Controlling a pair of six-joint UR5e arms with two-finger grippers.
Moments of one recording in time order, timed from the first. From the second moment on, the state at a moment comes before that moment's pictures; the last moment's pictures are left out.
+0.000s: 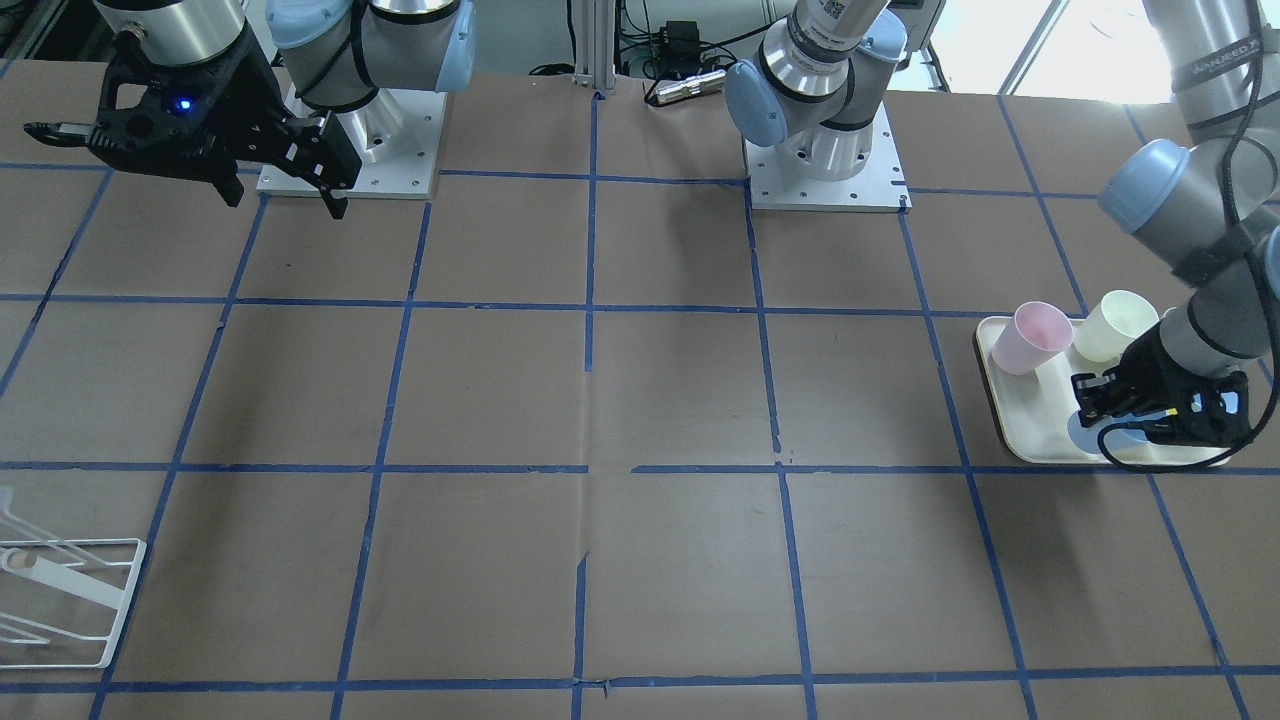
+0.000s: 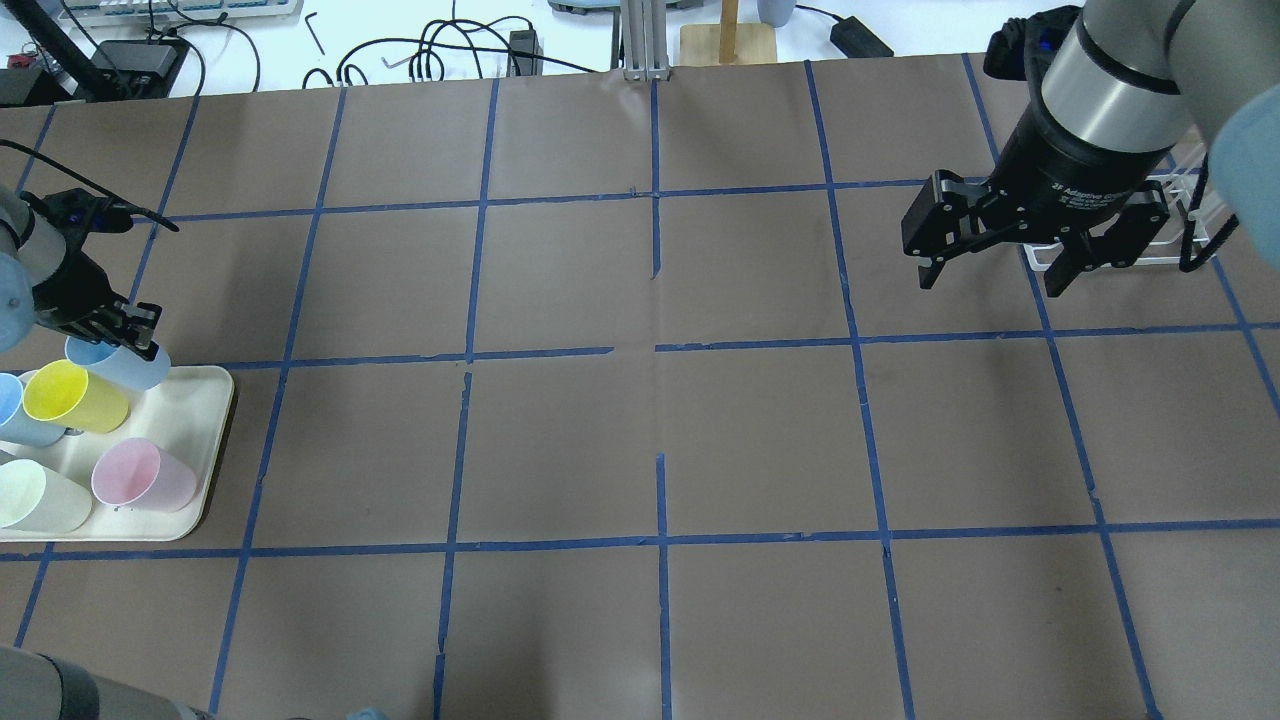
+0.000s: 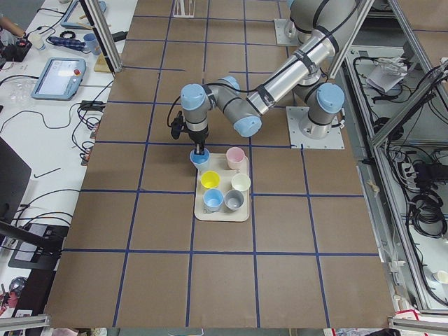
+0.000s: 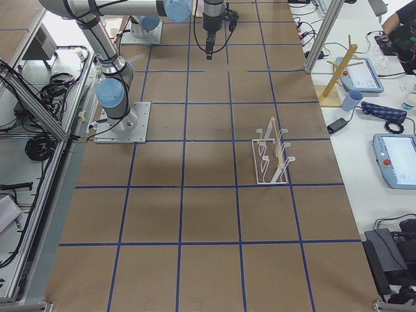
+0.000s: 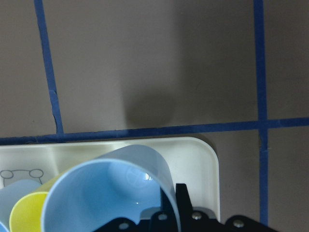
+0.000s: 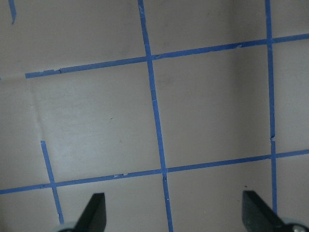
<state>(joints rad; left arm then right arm) -0.98 -1.87 -1.84 -1.01 1.62 0.65 1.53 -1.69 1.67 -1.52 -1.56 0.08</state>
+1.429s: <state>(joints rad) -1.01 -1.82 -1.80 -1.17 1.58 0.59 1.53 -1.69 1.67 -1.52 -1.56 0.08</state>
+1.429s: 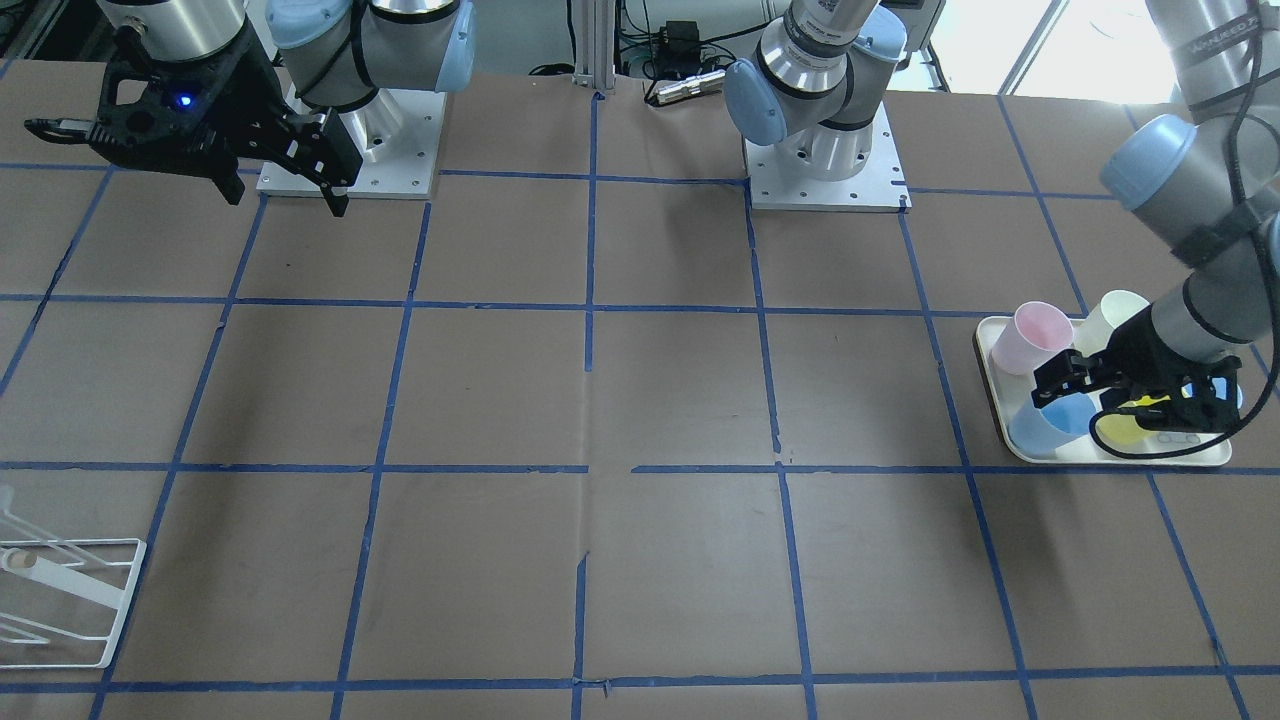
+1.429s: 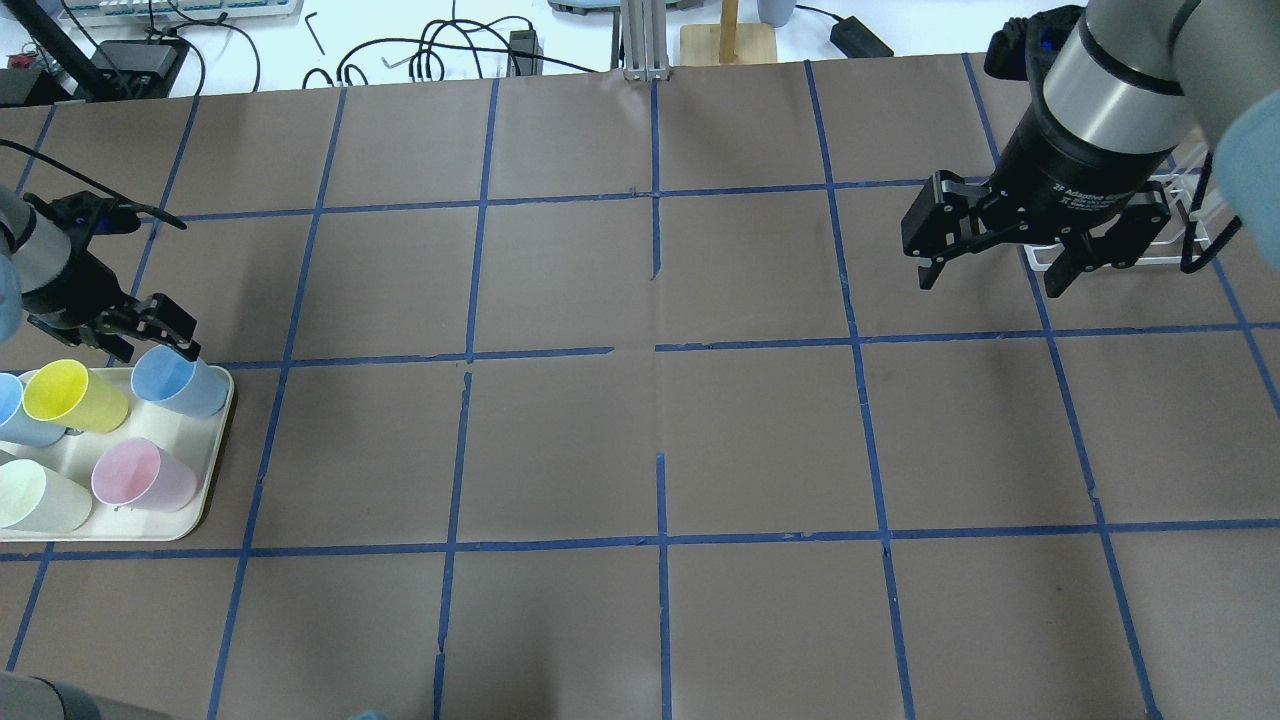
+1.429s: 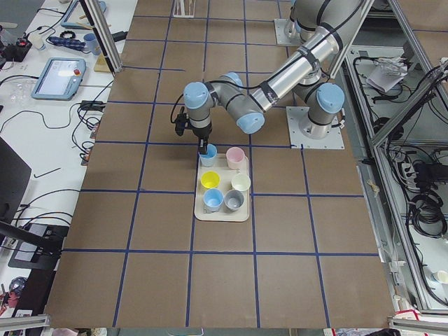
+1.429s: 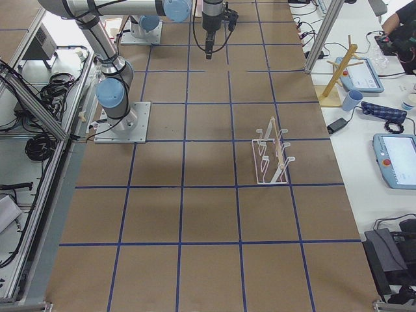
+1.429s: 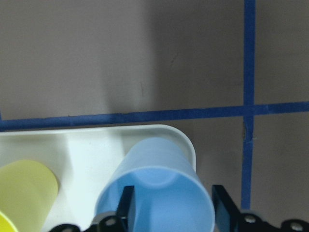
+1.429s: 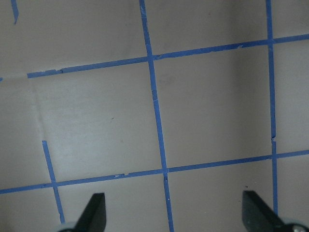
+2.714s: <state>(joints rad) -1.63 -1.71 -1.44 -1.52 1.59 -0.22 1.54 -1.71 1.67 -1.51 -1.56 0.08</state>
